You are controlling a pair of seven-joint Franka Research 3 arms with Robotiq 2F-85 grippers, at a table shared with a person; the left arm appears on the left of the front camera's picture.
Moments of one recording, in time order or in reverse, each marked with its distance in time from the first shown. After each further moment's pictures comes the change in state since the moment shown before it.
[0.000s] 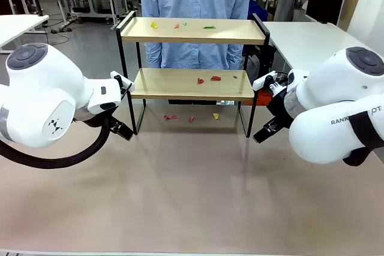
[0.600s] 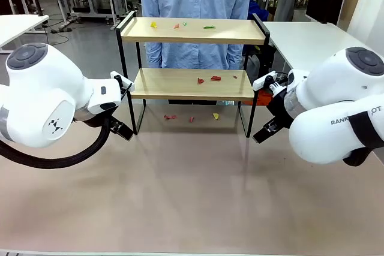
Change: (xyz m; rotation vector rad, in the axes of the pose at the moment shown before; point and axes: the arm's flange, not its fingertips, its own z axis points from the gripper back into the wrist) left arm 0.000 0.000 0.000 0.000 0.000 0.000; right arm 0.000 0.000 0.000 0.000 0.001 0.000
